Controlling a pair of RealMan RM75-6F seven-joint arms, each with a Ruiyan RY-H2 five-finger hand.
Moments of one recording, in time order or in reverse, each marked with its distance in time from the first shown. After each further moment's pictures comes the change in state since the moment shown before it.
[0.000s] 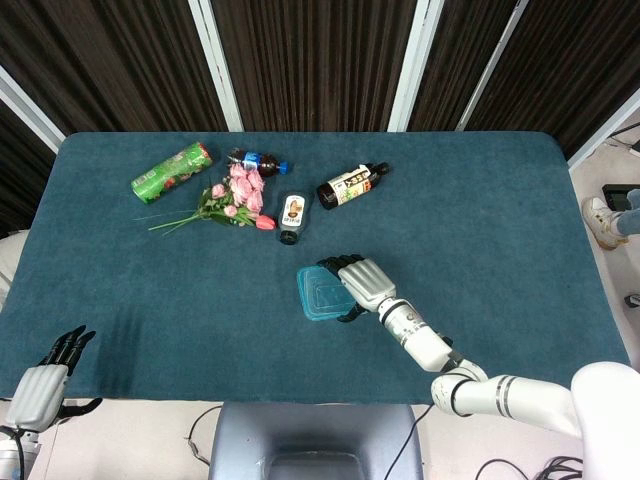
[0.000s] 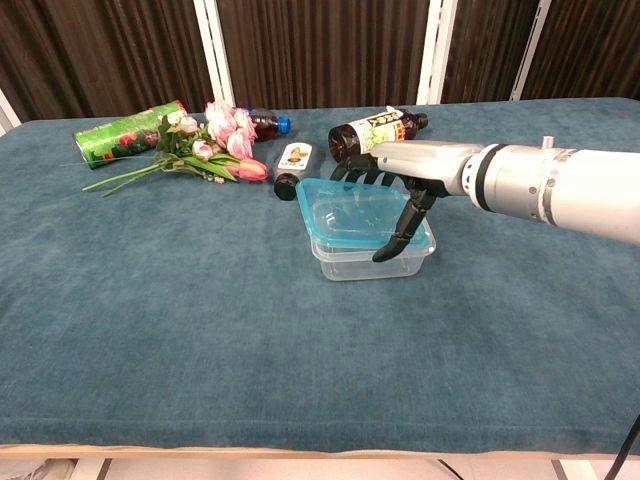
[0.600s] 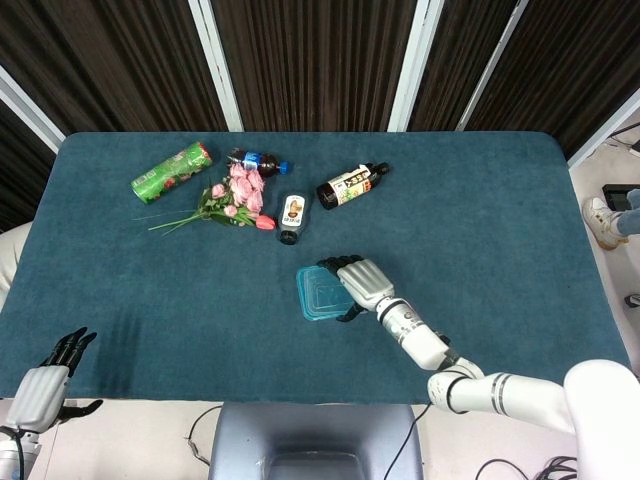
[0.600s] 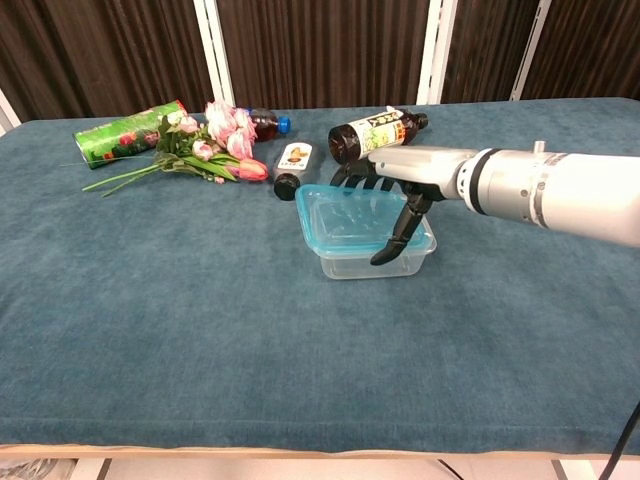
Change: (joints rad) left arm -0.002 -0.001 0.006 0.010 0.004 -0.010 -0.018; right arm 0.020 -0.017 -0.009 0.030 0.033 -0.017 0.009
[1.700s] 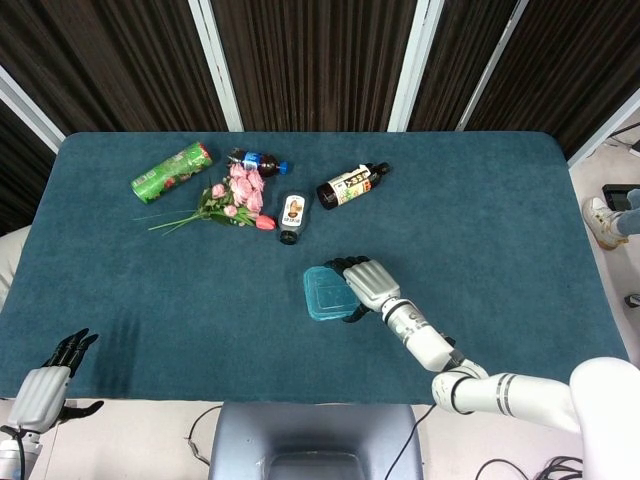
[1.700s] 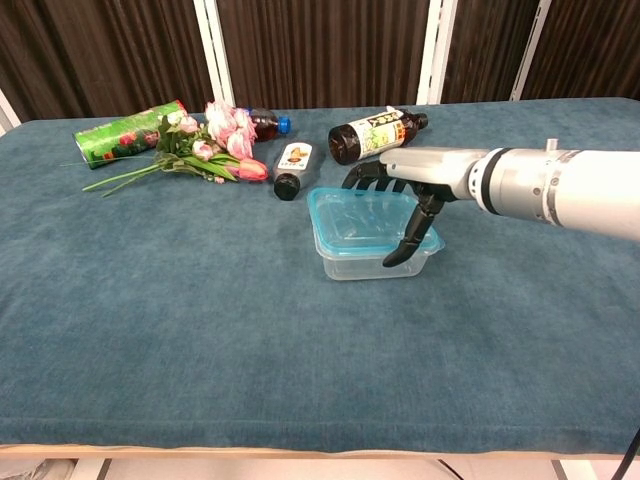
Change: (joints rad) left arm -0.003 -0.003 0.004 0.007 -0.006 -0.017 -0.012; right arm 0.009 0.037 -0.024 -0.047 0.078 0.007 -0.052
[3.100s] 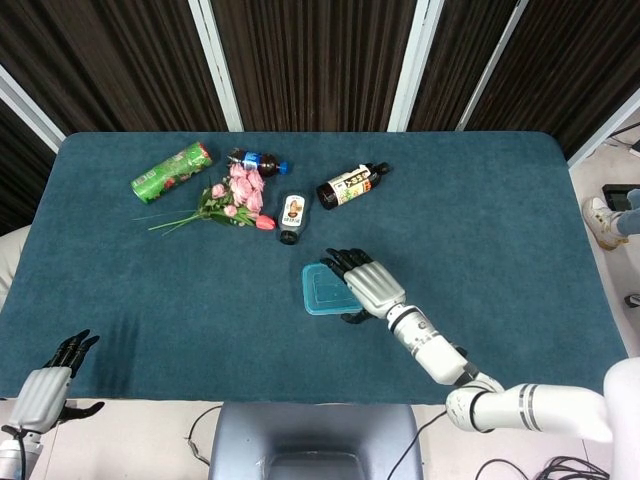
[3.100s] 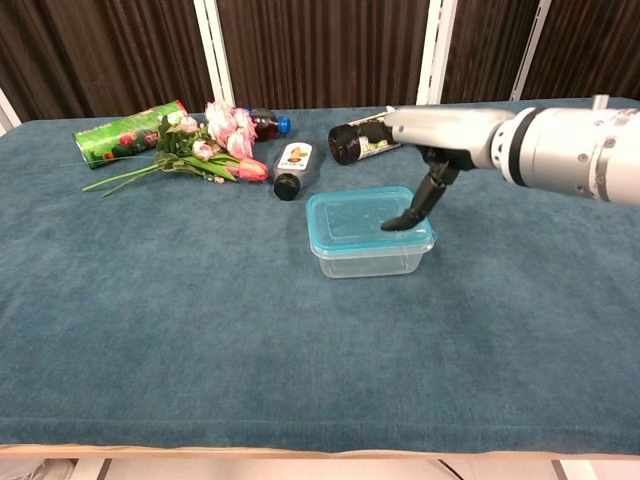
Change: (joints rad) left arm -0.003 -0.002 0.002 0.002 -0.002 -0.011 -0.003; right arm -0.021 0.122 -0.010 -0.241 -0.019 0.151 -0.051
